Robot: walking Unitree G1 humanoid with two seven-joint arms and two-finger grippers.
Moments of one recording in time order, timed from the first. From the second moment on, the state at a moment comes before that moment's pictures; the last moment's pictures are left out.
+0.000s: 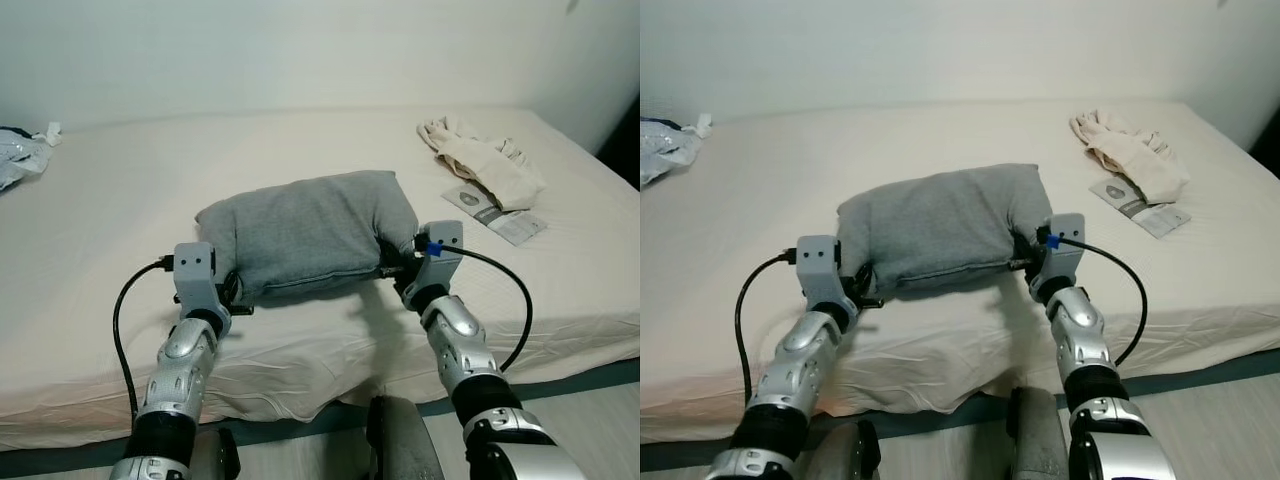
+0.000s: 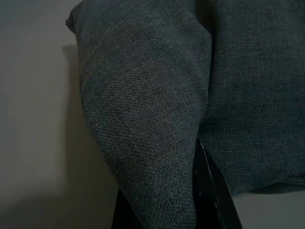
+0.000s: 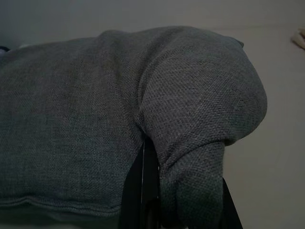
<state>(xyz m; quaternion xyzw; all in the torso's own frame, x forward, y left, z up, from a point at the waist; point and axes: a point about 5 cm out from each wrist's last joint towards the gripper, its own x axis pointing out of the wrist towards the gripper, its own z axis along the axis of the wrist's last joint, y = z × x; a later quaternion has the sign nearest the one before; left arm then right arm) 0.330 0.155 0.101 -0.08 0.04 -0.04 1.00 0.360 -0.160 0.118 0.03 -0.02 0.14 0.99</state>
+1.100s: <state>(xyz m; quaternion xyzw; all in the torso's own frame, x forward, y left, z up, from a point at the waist) 0.325 0.152 0.101 -0.11 0.02 -0.02 0.99 0.356 -0.161 0.119 0.02 -0.03 0.14 0.99</state>
